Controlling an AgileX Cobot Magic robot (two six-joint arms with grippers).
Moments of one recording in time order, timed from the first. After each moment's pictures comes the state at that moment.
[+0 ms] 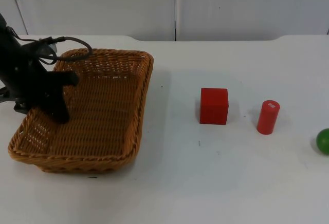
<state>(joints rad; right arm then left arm) 0.08 0.00 -0.52 -0.06 1.08 0.01 0.03 2.25 -1.44 -0.45 0.87 0.37</state>
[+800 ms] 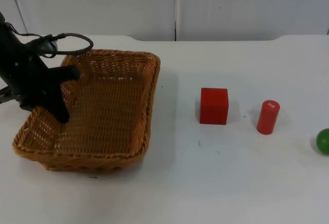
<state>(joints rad) 0.08 0.00 -0.52 -0.06 1.08 0.01 0.04 2.22 -1.44 -0.49 0.94 0.35</state>
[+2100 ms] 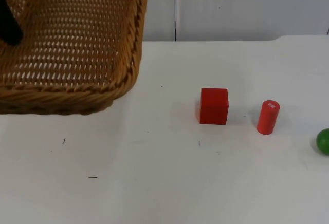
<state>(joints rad) 0.08 0.00 -0.52 -0.06 1.08 0.01 0.04 1.59 -1.30 -0.44 1.22 0.20</state>
